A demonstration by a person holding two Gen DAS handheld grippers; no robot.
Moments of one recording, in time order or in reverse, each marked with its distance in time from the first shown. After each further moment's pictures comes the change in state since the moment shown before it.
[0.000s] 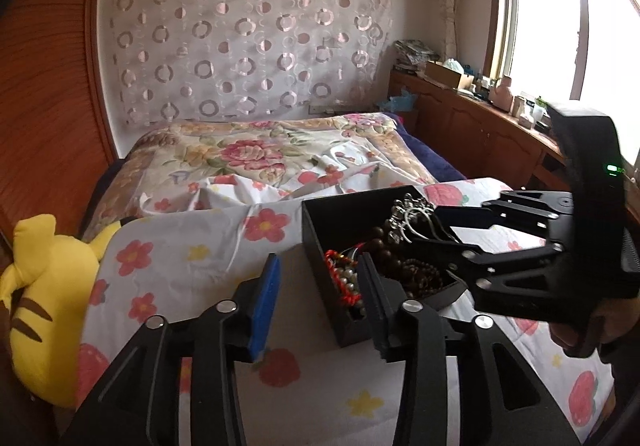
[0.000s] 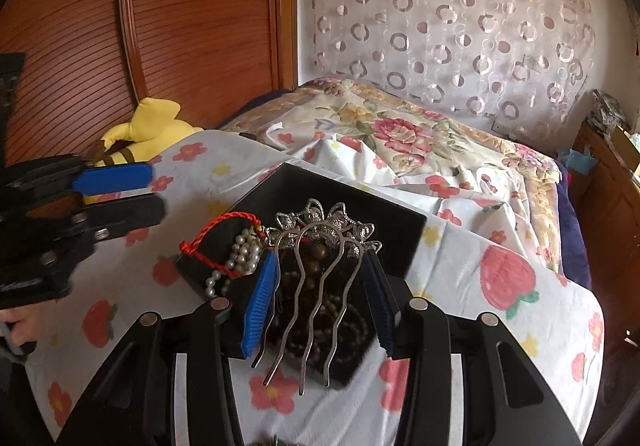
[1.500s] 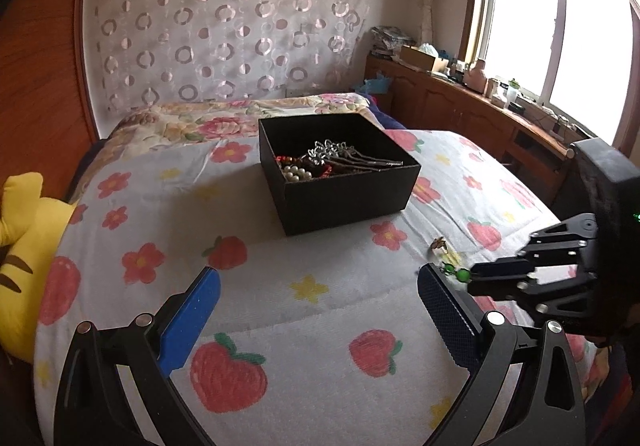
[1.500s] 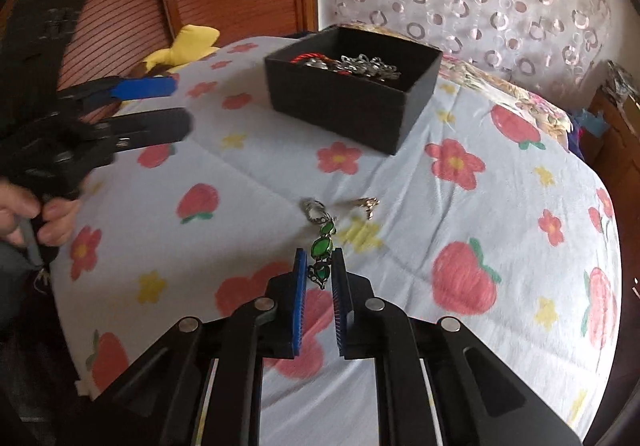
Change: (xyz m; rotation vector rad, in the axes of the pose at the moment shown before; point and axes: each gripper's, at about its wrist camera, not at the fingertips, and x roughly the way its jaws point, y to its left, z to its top) left arm -0.028 -0.030 -0.079 0.008 0.044 -0.077; right arm -0.073 0.036 -0.134 -0.019 0.166 0.074
